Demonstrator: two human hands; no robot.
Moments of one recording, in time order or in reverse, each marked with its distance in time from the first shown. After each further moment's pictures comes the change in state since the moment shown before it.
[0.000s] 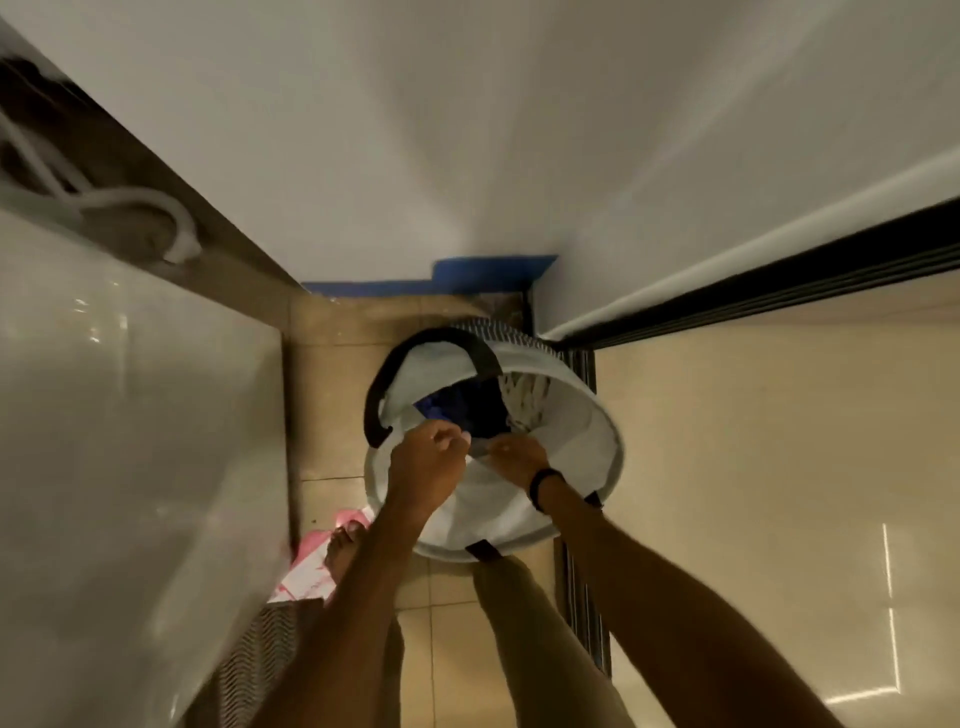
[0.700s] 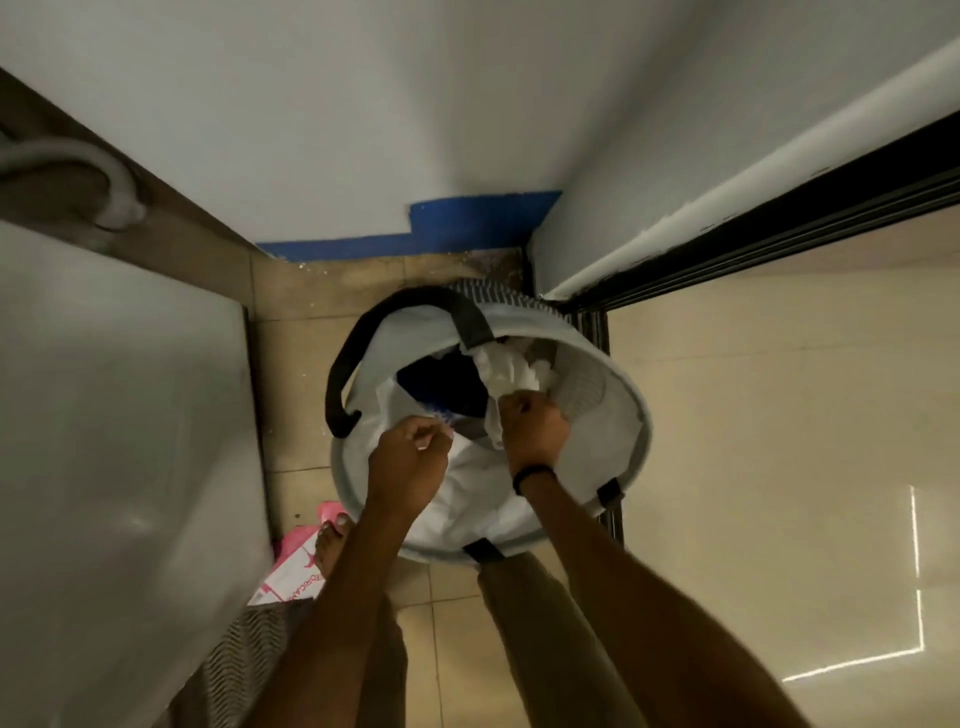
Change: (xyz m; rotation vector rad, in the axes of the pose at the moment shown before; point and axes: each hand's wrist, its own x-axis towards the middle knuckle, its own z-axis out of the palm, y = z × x) left_hand 0.042 -0.048 0.046 -0.041 0.045 -0.078; right_hand 0.056 0.034 0.032 0.330 0.722 -0.040
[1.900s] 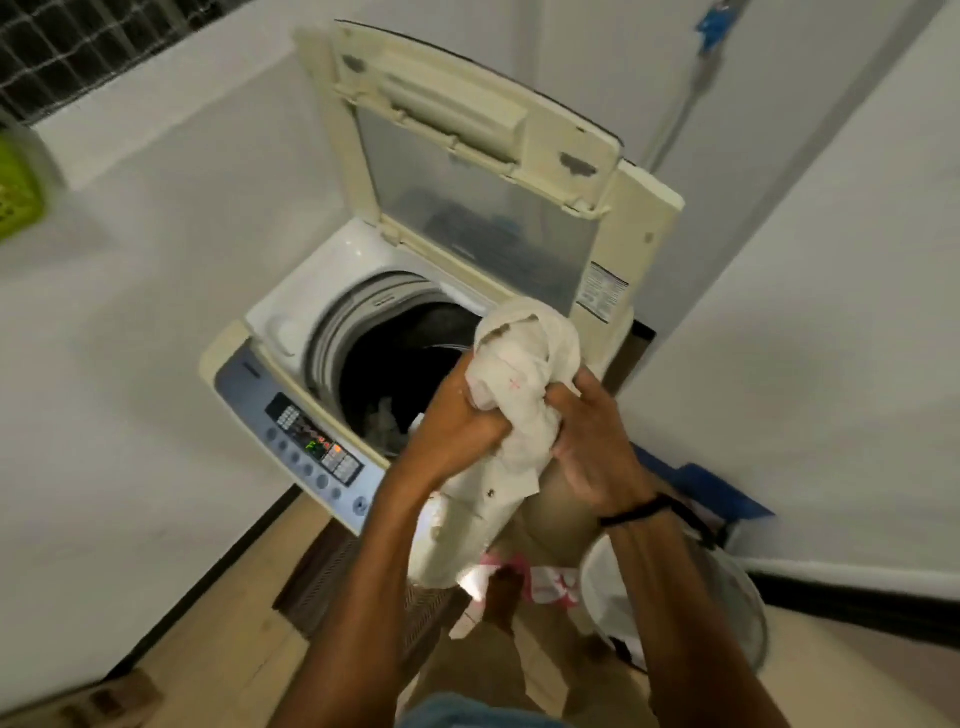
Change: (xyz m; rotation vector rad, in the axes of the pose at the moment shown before) left_hand -0.501 0.025 -0.495 -0.497 0.534 0.430; right_hand -0.504 -0.463 -0.275 0.717 -1.159 -0.399
